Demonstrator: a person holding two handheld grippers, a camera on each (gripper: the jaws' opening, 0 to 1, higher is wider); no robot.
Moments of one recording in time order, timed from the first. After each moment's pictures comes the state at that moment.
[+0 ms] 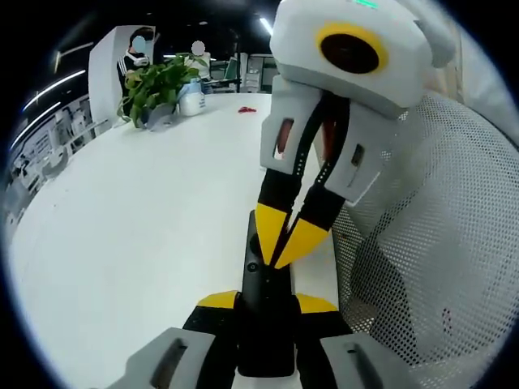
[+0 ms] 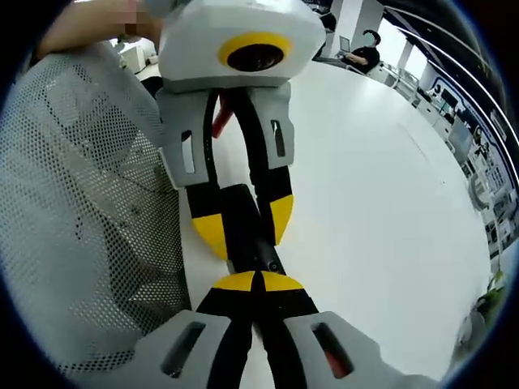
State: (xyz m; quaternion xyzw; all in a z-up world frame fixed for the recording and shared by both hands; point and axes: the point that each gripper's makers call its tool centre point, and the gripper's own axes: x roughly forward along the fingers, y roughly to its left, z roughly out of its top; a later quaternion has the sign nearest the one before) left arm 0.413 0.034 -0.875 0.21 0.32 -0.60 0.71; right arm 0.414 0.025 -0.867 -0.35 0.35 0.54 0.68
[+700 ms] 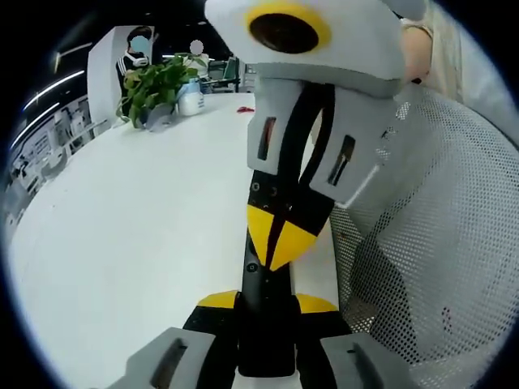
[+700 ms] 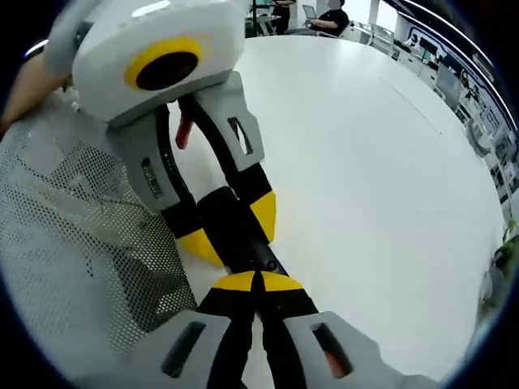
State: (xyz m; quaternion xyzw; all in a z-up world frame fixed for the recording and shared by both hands) left arm 0.413 0.035 -0.875 0.21 0.32 -0.60 0.70; right arm 0.417 0.026 -0.868 -0.32 0.43 0.50 0.68
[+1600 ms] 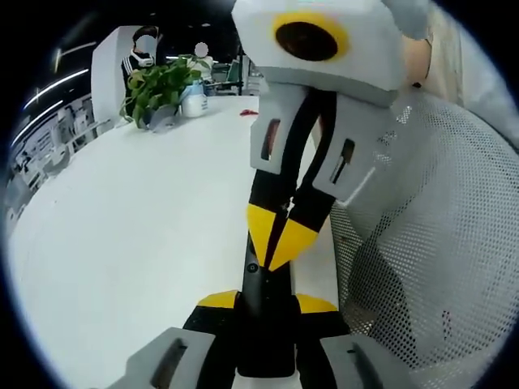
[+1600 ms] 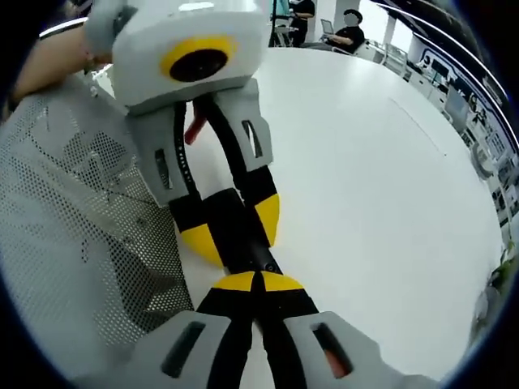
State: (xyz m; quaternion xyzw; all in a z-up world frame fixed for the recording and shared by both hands) left arm 0.414 0.035 -0.873 0.17 0.32 -0.59 0.72; right arm 0.420 0.026 -0.867 -0.30 0.40 0.52 0.69
